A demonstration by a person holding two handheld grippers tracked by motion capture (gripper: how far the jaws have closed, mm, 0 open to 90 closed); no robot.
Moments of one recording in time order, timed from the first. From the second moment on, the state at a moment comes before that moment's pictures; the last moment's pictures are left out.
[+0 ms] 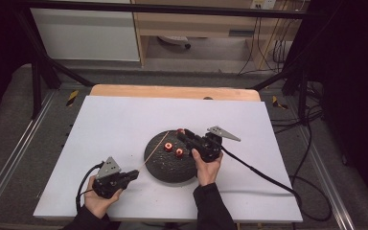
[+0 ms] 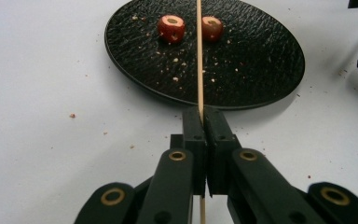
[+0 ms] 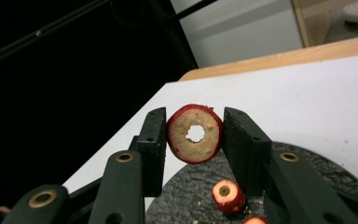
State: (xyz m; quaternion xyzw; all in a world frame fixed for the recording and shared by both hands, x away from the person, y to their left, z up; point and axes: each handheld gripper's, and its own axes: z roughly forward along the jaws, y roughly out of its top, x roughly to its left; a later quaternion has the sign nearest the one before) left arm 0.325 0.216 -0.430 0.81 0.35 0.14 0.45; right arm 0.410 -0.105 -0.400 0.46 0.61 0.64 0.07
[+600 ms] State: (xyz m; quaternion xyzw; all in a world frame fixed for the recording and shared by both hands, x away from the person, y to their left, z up) left arm 0.324 0.205 -0.431 0.79 0.36 0.14 0.47; right arm 0.417 -0.101 -0.404 0.47 0.55 0.69 0.09
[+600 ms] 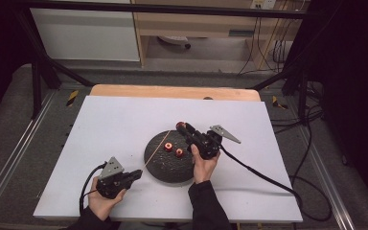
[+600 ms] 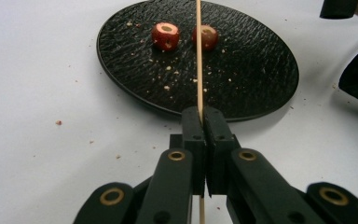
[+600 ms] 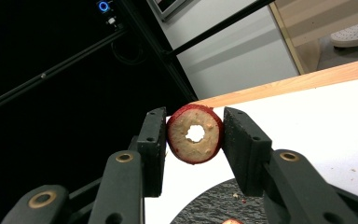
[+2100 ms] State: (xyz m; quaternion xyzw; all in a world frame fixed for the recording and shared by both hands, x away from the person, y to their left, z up) left arm 0.321 0.180 -0.432 0.78 0.38 0.12 0.49; right arm 0.421 -0.095 -0.412 0.47 0.51 0.72 0.08
